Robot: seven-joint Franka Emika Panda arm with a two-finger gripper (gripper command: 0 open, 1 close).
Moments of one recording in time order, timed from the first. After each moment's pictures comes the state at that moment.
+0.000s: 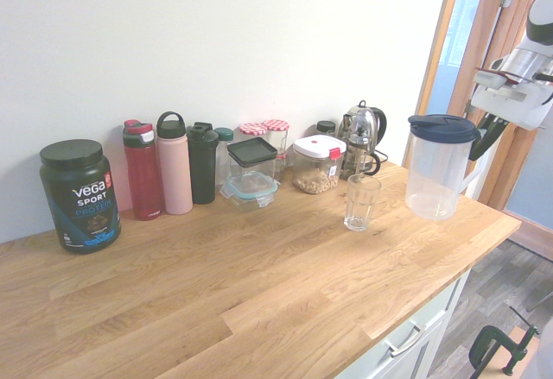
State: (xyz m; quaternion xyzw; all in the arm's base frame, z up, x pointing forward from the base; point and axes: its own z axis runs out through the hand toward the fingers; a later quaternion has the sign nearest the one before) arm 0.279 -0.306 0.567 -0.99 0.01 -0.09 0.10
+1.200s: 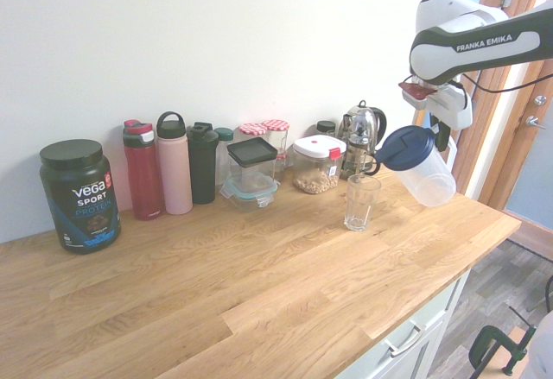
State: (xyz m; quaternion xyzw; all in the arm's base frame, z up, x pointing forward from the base) arm 0.404 -0.235 0.550 -0.98 -0.09 0.07 -0.19
